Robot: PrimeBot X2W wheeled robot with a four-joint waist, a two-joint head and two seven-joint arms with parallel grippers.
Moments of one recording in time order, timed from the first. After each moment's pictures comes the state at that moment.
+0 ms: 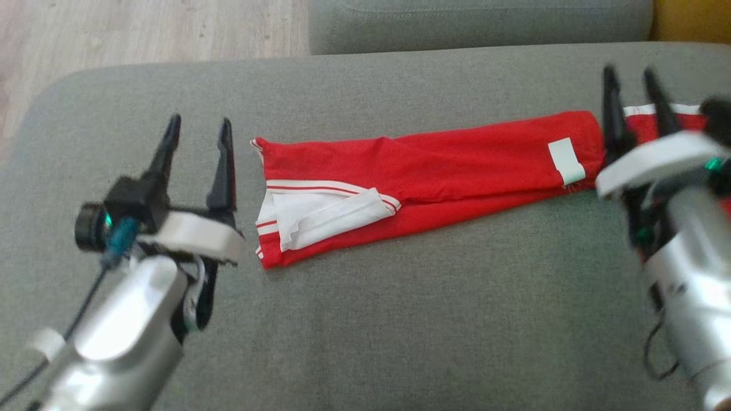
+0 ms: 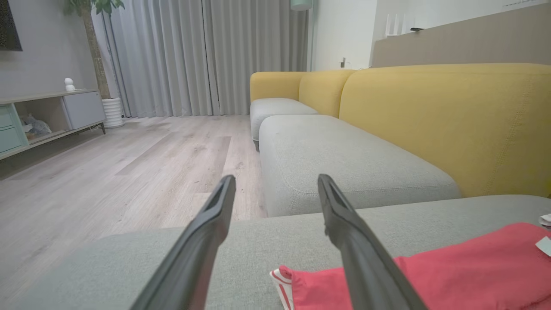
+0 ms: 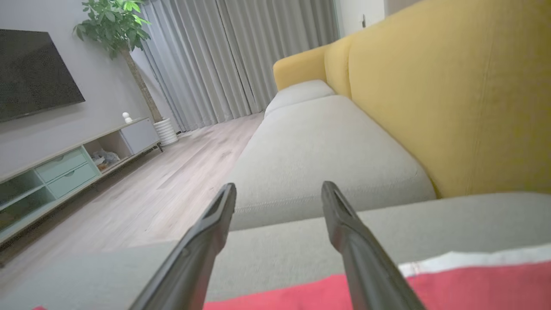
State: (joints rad) left arm -0.59 0.42 -0.74 0.34 -0.75 0.28 -0.25; right arm -0.71 -0.30 0.32 0.81 0.64 0.13 -0.24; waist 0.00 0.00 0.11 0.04
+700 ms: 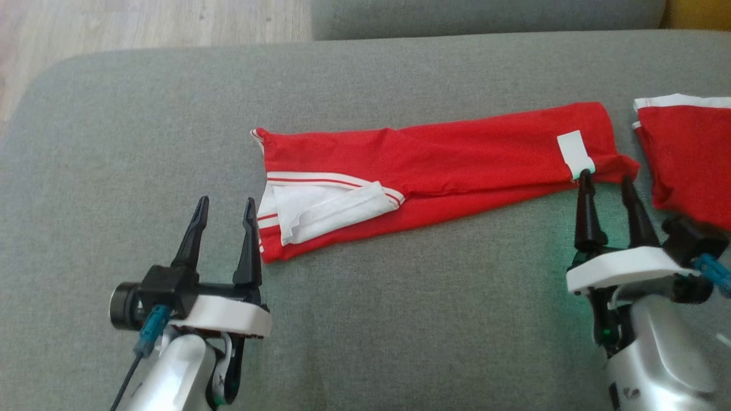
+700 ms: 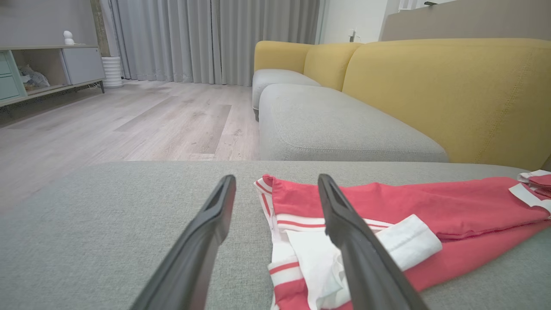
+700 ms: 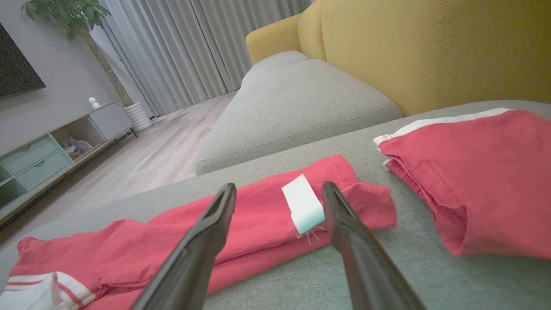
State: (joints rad) left arm -0.25 0.21 -0.43 0.29 -0.43 0.16 -0.25; right arm -0.30 -0.06 -0.03 0.53 0.30 0.13 -0.25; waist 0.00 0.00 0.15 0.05
